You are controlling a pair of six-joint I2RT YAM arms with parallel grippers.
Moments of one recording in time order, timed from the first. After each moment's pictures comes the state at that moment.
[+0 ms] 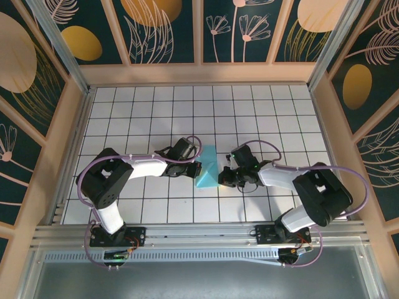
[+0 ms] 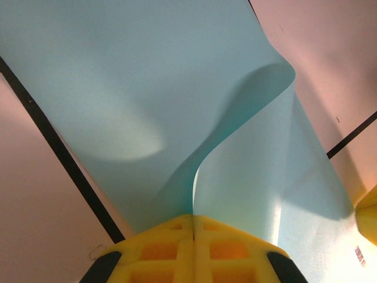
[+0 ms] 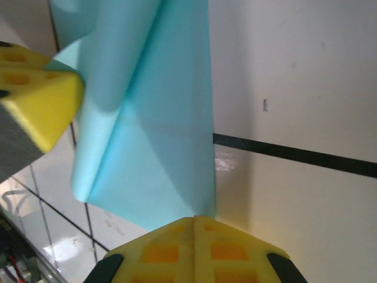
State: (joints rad) left arm -0.75 1.77 0.87 -0.08 0.23 -0.40; right arm 0.61 1.45 0.55 -0.12 -0.45 0.73
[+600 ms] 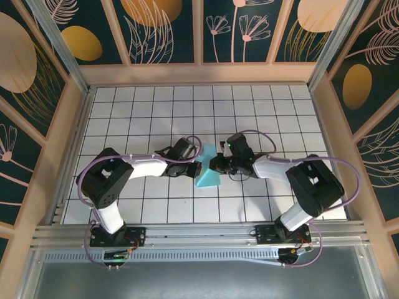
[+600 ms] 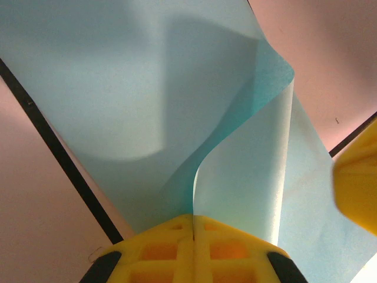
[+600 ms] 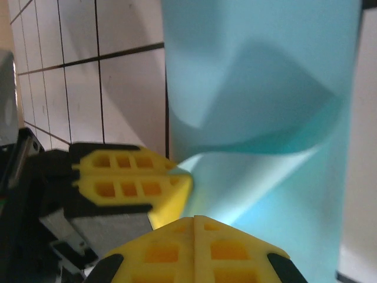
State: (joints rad) left arm -0.75 1.78 0.87 -0.08 0.23 -0.40; right arm 0.62 1.59 0.68 0.07 -0.47 0.81
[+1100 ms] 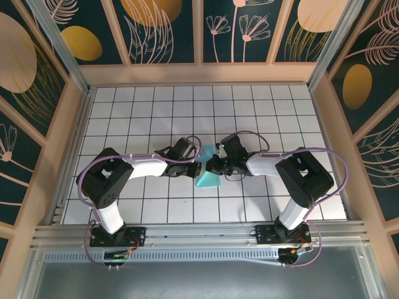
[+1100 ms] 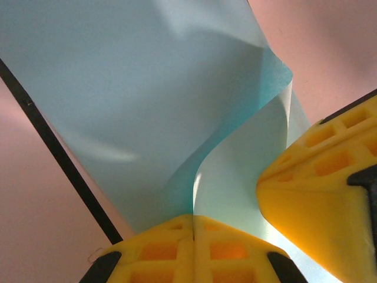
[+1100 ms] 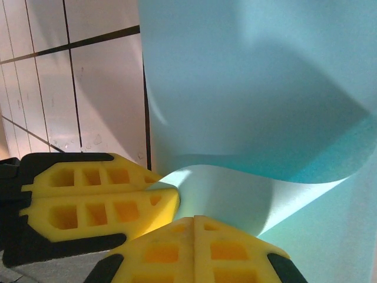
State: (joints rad) left arm -0.75 1.78 0.87 -0.08 0.24 -0.40; right arm 0.64 1.68 0.72 0.07 -0.47 0.81
